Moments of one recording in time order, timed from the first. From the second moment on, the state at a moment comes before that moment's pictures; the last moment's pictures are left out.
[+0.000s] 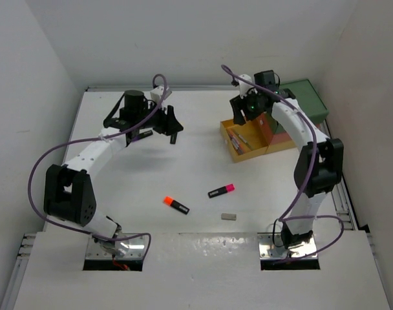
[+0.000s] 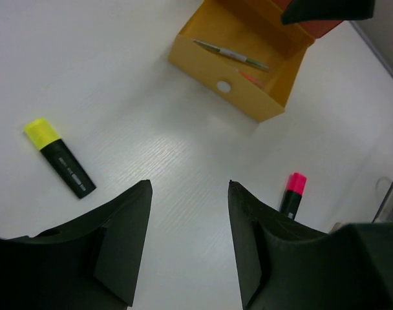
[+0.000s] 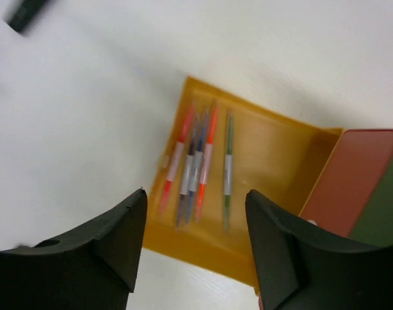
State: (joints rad) left arm -0.26 1.52 1.19 -0.17 0.61 -0.06; right arm 0.21 1.88 1.62 -0.65 -0.28 -0.35
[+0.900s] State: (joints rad) left arm -0.39 2.12 1.29 0.51 0.62 -0.74; right arm 0.01 1.68 1.53 -0.43 -0.12 -0.15
